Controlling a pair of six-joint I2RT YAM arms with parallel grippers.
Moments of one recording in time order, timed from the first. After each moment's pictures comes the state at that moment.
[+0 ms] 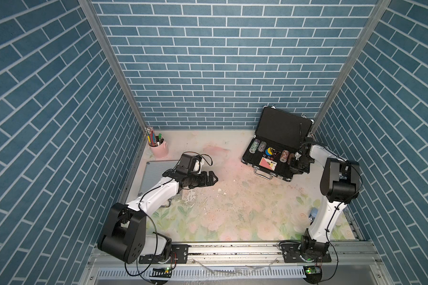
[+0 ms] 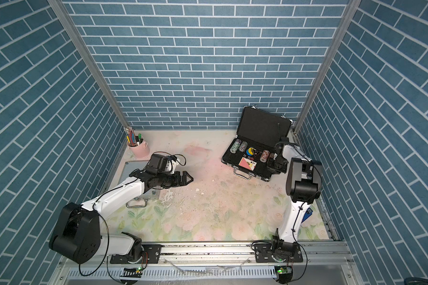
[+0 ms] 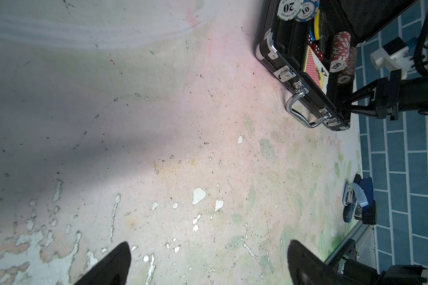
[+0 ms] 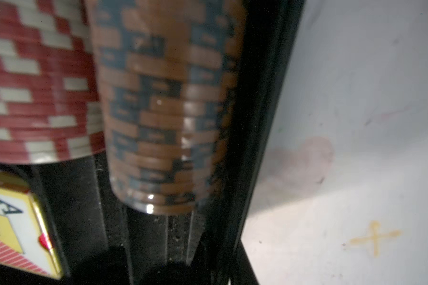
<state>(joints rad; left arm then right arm) -0.37 1.37 0.84 -0.40 0.41 -0.46 -0.04 2.00 1.43 -0.91 -0.12 0.19</state>
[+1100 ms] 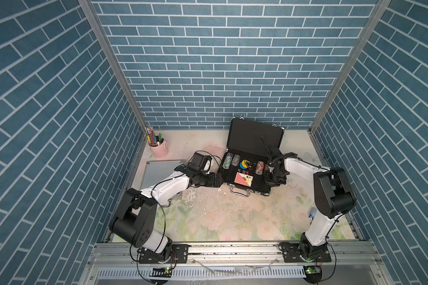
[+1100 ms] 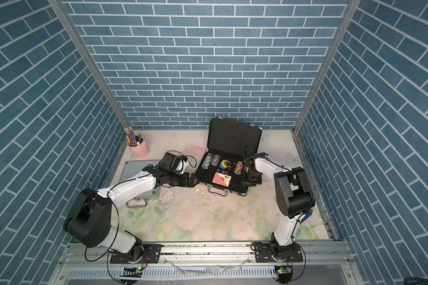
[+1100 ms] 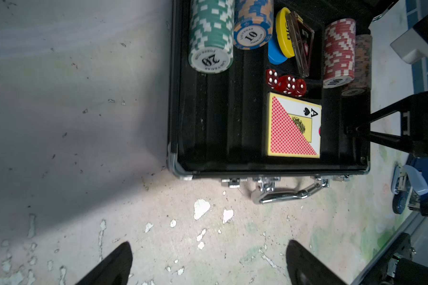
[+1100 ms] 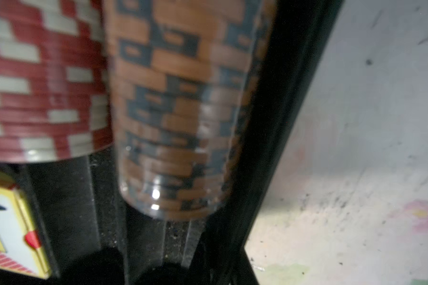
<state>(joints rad) -0.49 1.54 0.95 -0.42 0.29 -0.36 0.39 1.80 1.16 -0.87 -0.07 0.37</state>
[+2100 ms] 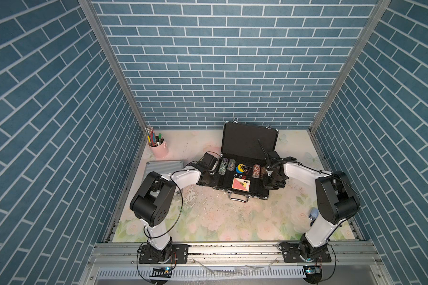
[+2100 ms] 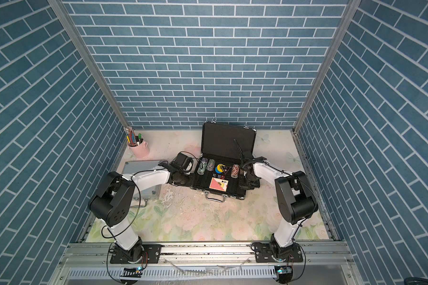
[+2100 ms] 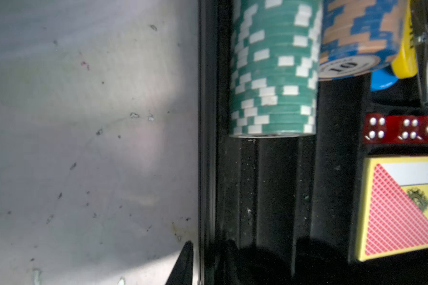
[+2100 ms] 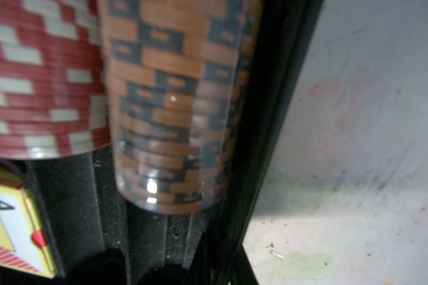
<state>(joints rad) -0.53 1.74 1.01 -0.40 0.10 -0.36 0.43 1.73 1.07 -0.81 -0.09 0.37</state>
